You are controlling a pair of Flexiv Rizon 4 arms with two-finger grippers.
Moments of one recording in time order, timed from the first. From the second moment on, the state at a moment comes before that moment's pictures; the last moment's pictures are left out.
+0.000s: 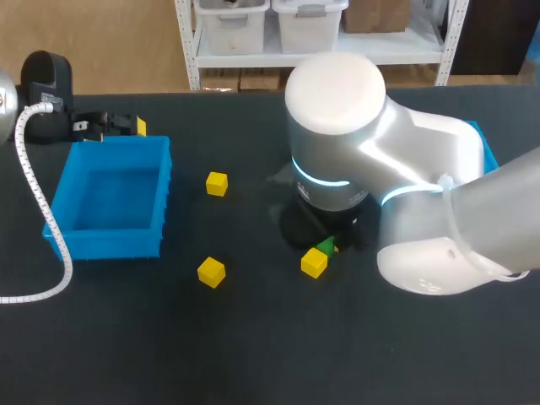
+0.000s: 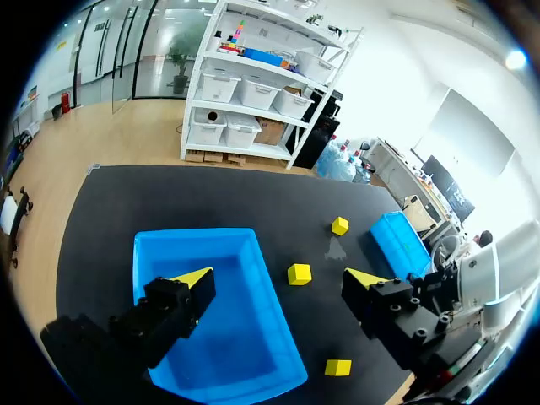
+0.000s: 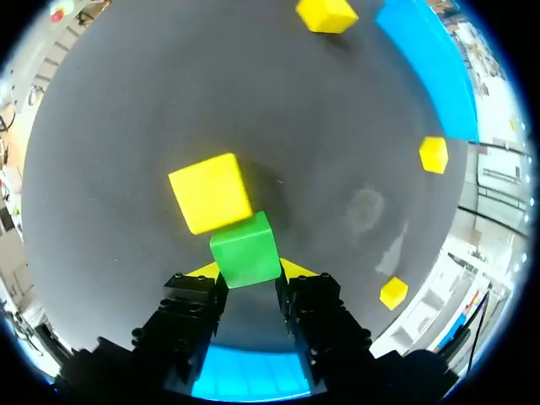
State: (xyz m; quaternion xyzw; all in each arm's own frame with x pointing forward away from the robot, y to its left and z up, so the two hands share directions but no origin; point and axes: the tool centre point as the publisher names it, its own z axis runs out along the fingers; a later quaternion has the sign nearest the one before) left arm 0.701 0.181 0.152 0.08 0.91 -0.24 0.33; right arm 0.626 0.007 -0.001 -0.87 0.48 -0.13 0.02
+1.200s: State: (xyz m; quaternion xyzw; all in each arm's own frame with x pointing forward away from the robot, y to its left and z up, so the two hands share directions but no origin) left arm 0.701 0.181 0.152 0.08 0.91 -0.24 0.33; right arm 0.726 -0.098 0.091 -0.52 0.82 -0.07 0.21
